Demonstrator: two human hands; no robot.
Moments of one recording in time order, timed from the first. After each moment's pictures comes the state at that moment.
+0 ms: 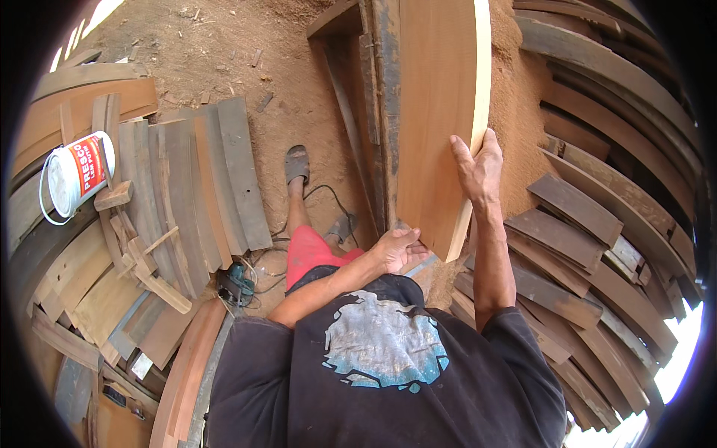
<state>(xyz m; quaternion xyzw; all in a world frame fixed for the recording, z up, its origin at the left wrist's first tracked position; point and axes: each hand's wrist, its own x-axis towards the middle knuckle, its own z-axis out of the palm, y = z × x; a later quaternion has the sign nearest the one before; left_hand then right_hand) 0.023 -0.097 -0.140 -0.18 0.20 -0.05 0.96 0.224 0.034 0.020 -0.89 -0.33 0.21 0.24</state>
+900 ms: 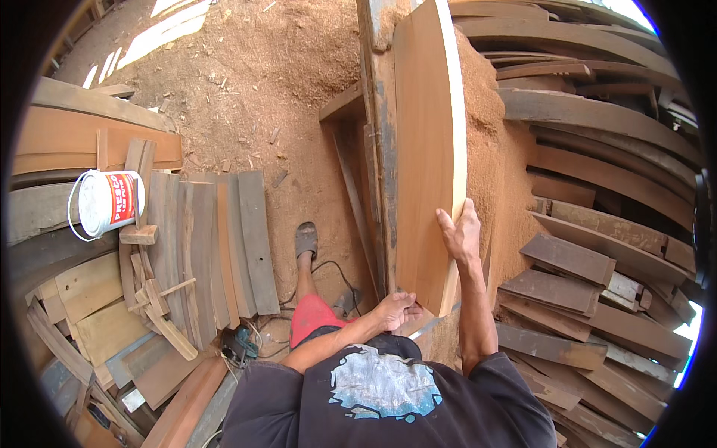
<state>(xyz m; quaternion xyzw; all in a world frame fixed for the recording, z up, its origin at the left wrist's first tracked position) 0.026 -0.103 -0.153 -0.13 0.20 -0.02 0.97 0.218 0.043 0.033 -0.90 -0.34 0.18 0.20</state>
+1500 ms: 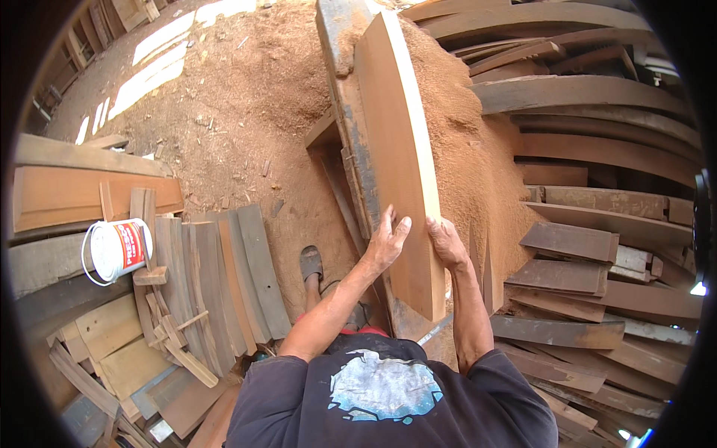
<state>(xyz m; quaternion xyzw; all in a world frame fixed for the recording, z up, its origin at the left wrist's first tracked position) 0.111 0.099 -0.086 0.46 0.31 0.19 0.81 0.247 0.015 0.015 -0.73 -0.23 0.47 0.43</state>
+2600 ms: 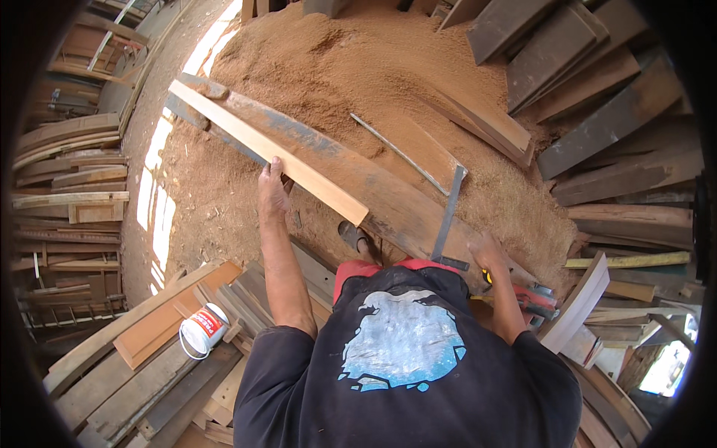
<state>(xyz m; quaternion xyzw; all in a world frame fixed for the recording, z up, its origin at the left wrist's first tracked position) 0.138 0.114 -0.032 0.52 0.37 0.10 0.76 0.108 -0.425 -0.059 -0.92 0.08 0.38 0.07</state>
